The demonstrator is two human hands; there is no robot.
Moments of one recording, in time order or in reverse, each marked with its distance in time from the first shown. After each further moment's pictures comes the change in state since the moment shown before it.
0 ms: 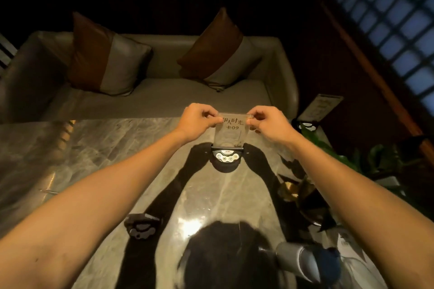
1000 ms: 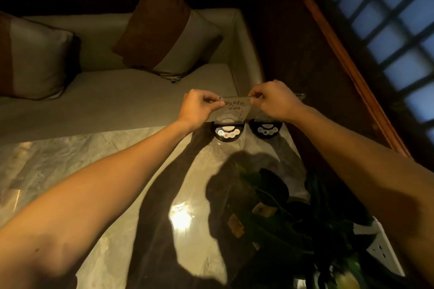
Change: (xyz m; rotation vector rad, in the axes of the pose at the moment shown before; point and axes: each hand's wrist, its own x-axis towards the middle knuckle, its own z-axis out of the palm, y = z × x) left_hand 0.202 0.041 0.210 0.038 0.022 0.010; right_hand 0.138 0.184 -0.166 -0.468 -0.059 -0.088
